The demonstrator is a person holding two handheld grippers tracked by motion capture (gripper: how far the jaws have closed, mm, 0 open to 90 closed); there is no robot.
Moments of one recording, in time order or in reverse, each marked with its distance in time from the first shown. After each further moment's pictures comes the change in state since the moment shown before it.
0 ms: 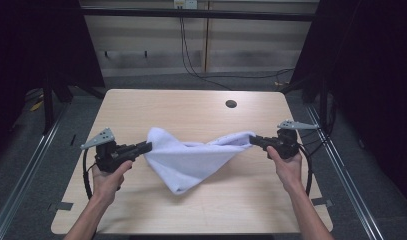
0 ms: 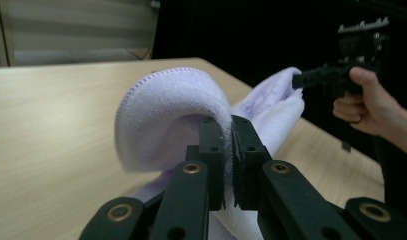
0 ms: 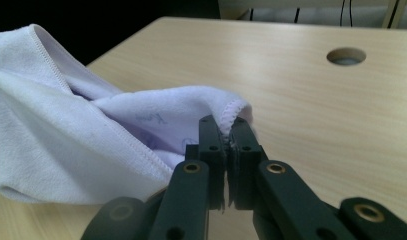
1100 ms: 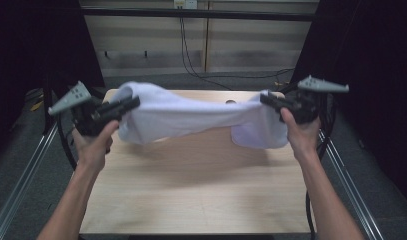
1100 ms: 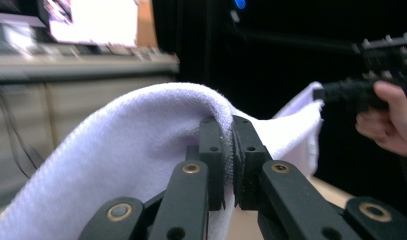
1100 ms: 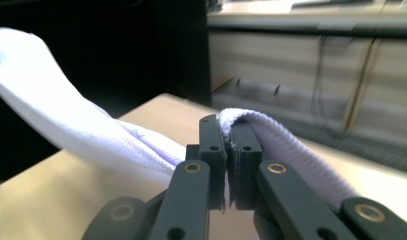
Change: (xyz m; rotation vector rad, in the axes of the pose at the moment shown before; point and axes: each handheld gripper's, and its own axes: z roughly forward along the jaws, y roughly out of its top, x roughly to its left) left arm -0.025 0.084 -0.018 -0.120 0.057 0.185; right arm 0.028 0.098 -0.047 -0.182 -0.035 -0.123
